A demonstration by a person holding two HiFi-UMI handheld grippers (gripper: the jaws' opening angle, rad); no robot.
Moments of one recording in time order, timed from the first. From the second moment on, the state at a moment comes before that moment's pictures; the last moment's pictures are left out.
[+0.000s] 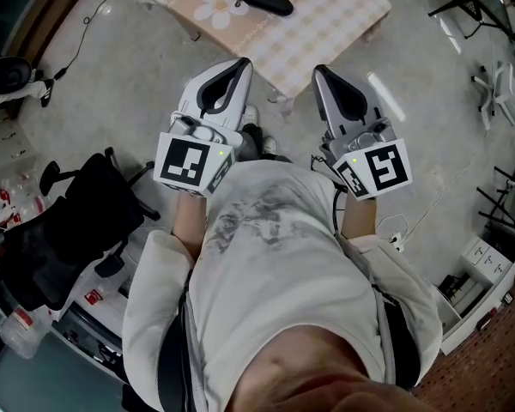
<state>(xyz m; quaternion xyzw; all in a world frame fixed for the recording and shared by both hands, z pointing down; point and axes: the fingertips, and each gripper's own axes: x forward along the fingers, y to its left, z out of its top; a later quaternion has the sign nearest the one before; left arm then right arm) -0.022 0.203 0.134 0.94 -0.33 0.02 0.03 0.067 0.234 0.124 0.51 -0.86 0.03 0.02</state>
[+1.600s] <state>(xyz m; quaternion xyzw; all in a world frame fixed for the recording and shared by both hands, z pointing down) 0.027 -0.010 0.186 0.96 -0.25 0.03 0.09 0.106 0.031 0.171 0.57 -0.82 0.07 0.09</state>
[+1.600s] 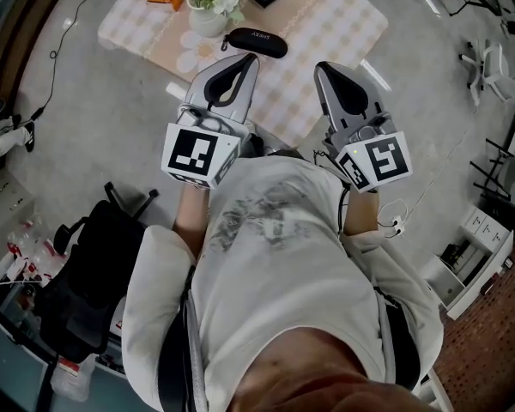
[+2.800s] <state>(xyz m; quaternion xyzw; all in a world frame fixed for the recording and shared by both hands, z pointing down) 0.068 -0.043 0.261 0.94 -0.28 0.08 0.14 0.147 -0.017 0.245 0.52 -0.84 0.14 0.10</state>
